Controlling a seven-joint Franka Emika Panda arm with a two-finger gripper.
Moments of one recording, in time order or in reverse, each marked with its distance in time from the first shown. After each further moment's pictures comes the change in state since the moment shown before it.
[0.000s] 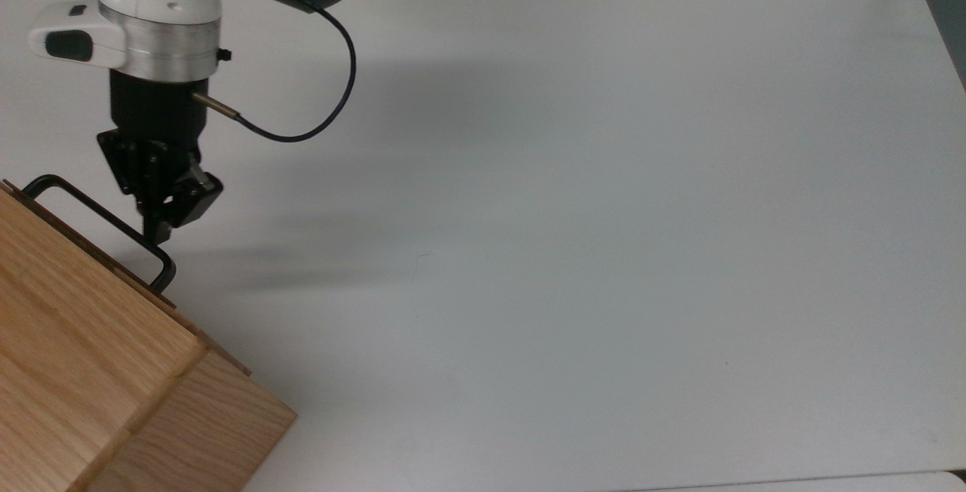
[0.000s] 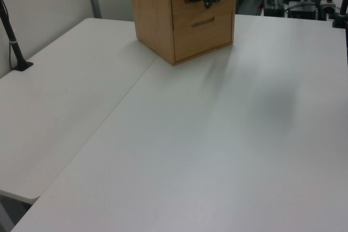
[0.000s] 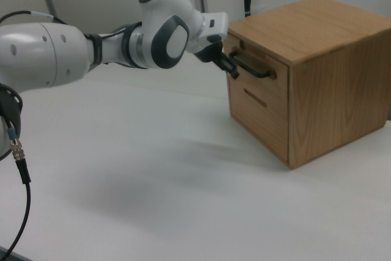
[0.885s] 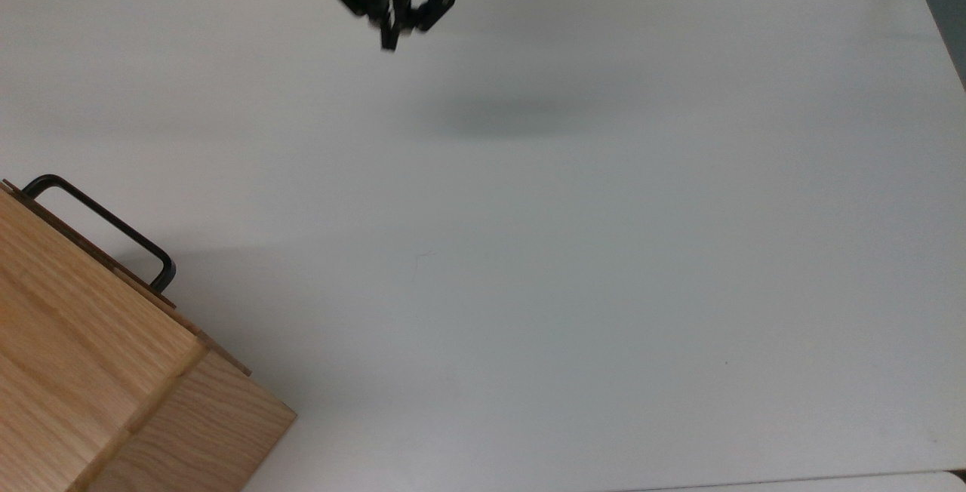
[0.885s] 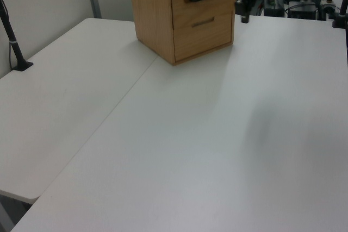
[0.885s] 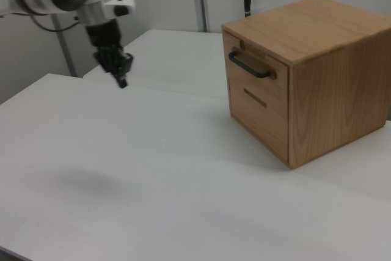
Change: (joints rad) arm 0.221 -0.360 0.074 -0.134 0.087 -0.795 -0.233
